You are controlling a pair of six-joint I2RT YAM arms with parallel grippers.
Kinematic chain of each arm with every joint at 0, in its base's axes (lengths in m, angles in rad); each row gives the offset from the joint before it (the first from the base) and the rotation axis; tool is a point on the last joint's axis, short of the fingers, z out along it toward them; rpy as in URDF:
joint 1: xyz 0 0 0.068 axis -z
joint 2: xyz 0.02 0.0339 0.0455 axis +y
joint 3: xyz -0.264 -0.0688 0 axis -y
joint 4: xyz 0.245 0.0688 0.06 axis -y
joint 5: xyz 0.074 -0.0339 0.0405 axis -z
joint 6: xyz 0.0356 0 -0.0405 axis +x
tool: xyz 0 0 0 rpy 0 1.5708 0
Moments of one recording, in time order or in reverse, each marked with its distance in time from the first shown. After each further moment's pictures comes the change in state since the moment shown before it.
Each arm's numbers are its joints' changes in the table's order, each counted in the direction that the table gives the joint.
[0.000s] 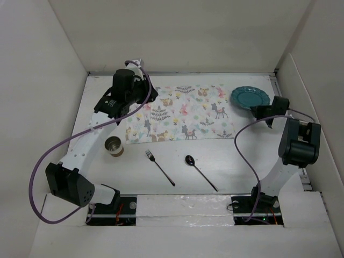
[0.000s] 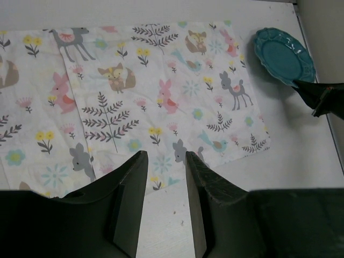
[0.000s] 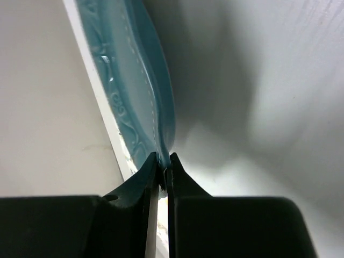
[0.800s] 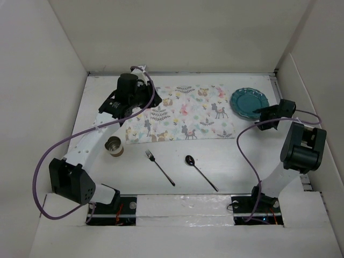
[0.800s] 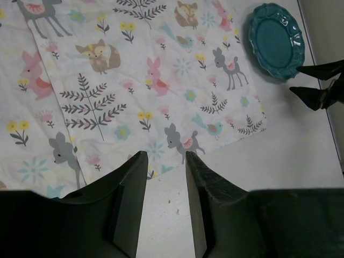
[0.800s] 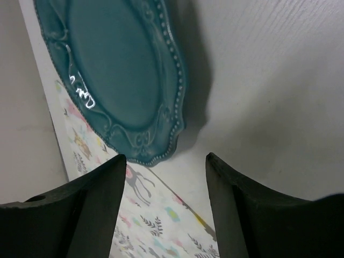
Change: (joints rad) left arm 0.008 0.021 -0.056 0.043 0.077 -0.006; right arm 0.066 -0.109 -0.025 -0.185 -0.069 -0.306
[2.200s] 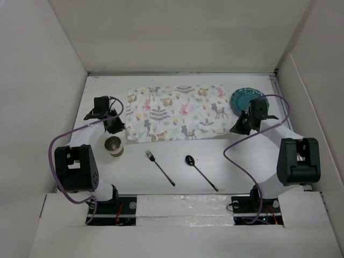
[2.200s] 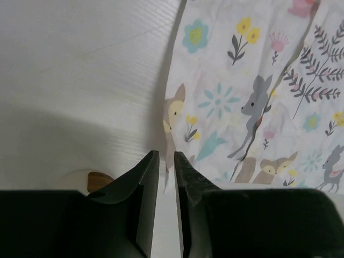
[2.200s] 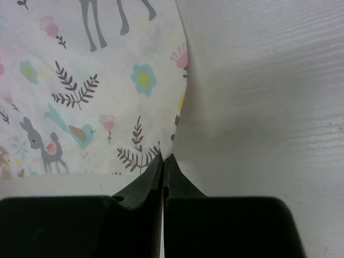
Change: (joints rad) left arm -0.440 0.097 -0.376 -0.031 -0.060 -0.055; right arm -0.362 -0.182 -0.050 -0.298 0.010 -0.558
